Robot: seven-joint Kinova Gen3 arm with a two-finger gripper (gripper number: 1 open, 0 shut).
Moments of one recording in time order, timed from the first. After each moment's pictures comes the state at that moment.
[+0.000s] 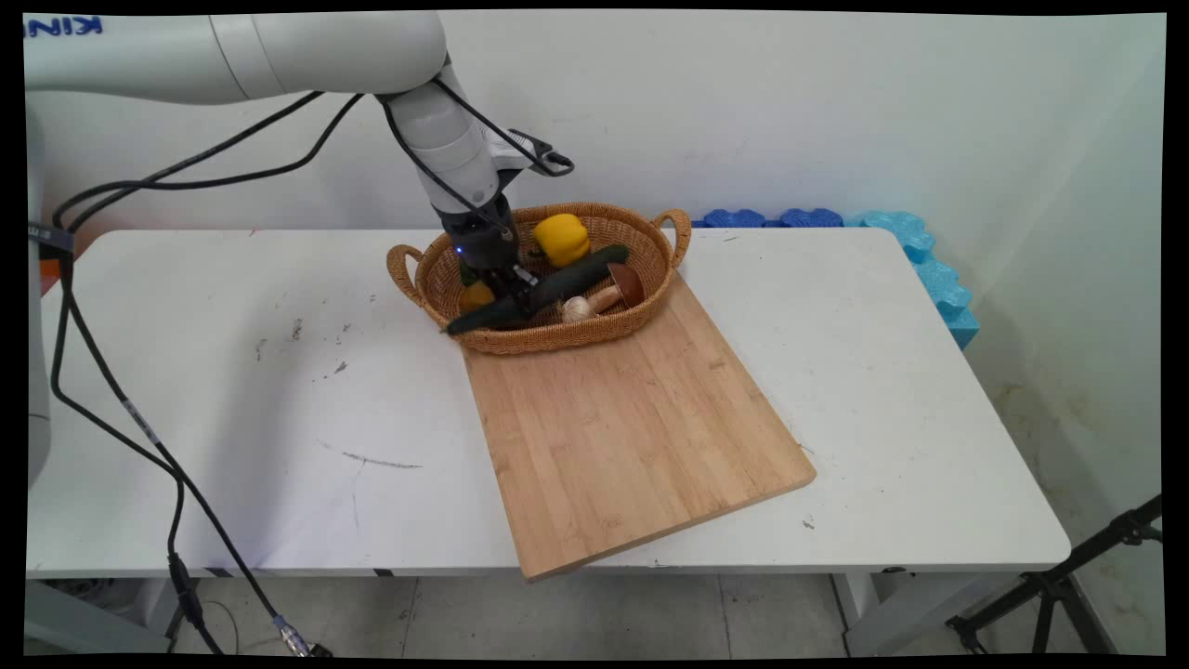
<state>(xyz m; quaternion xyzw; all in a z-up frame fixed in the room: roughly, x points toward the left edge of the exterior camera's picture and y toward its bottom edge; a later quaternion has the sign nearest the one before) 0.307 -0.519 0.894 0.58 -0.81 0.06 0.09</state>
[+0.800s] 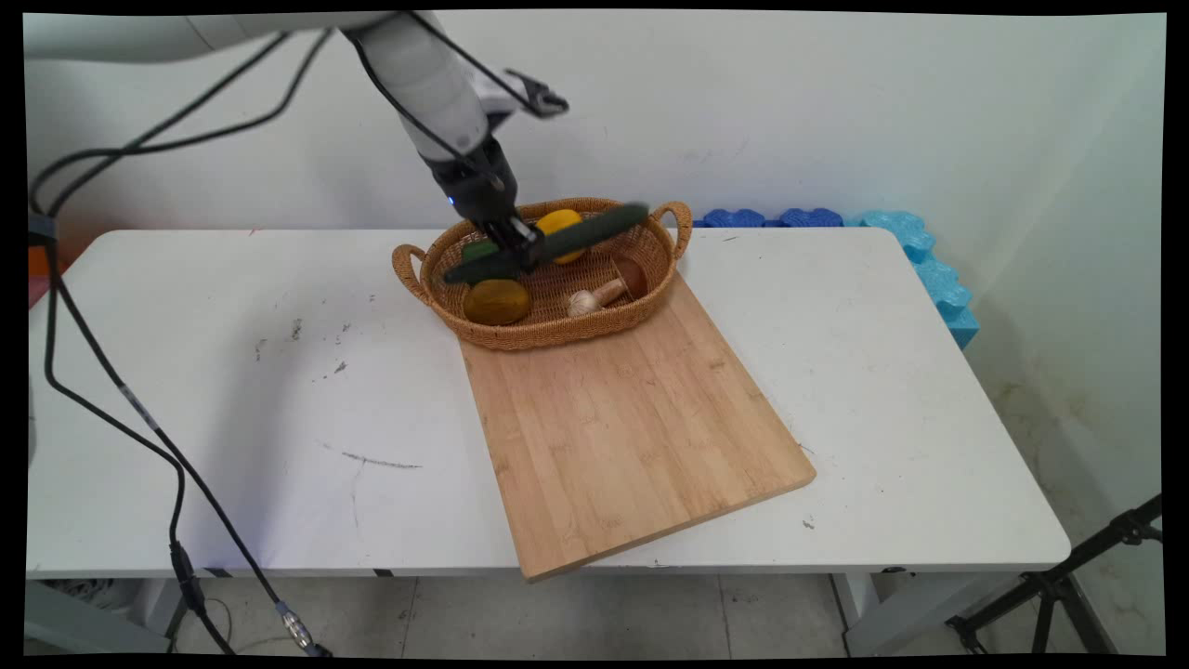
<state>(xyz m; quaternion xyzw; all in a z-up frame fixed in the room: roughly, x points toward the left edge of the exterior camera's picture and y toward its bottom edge) 0.318 -0.514 0.961 0.54 -0.82 0.08 0.13</state>
